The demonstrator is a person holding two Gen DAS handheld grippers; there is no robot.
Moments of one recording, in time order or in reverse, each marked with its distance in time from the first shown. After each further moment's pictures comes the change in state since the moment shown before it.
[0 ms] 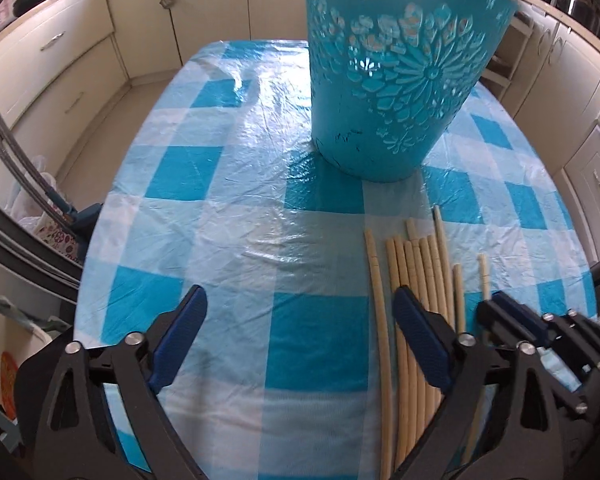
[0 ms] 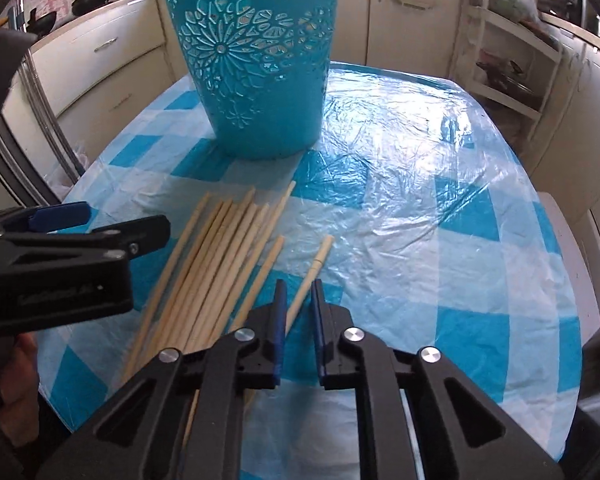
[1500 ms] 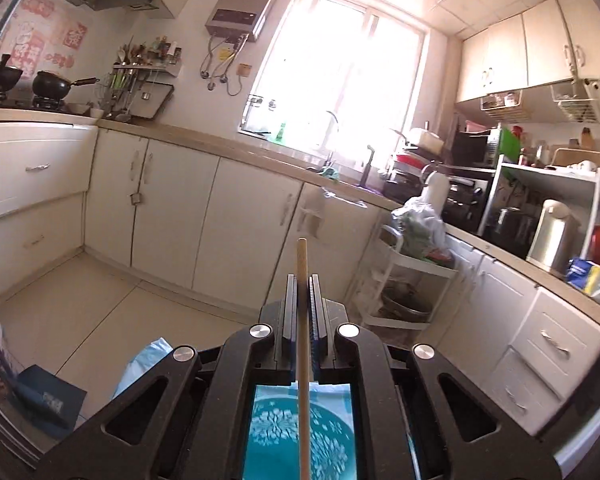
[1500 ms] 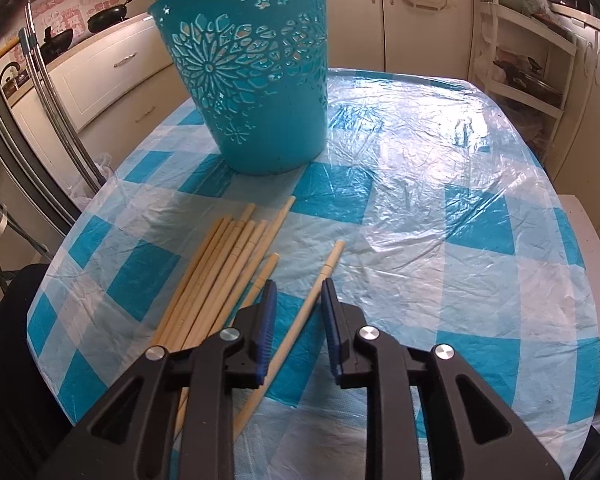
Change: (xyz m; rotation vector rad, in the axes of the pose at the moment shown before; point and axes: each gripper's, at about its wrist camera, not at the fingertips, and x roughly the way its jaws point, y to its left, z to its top) left arm -0.171 0.001 0.185 -0.159 -0.820 -0.271; right arm 0.006 -0.019 0.003 0.033 -0.047 0.132
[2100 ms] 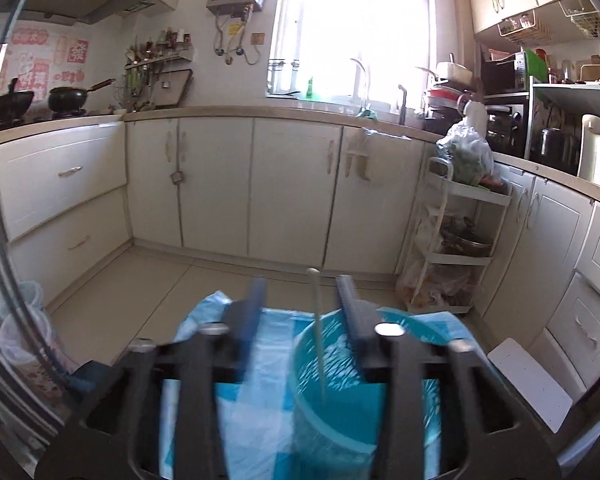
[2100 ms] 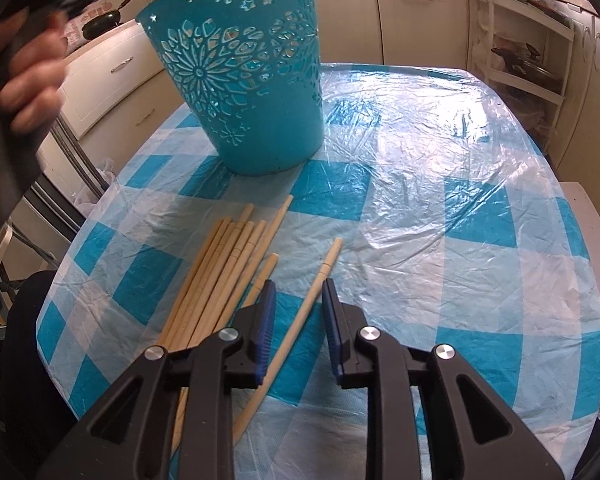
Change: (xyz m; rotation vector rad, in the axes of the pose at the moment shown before) left arm 0.002 0.024 -0.087 0.164 0.117 0.201; right arm 0.000 -0.003 0.003 0.035 0.029 0.006
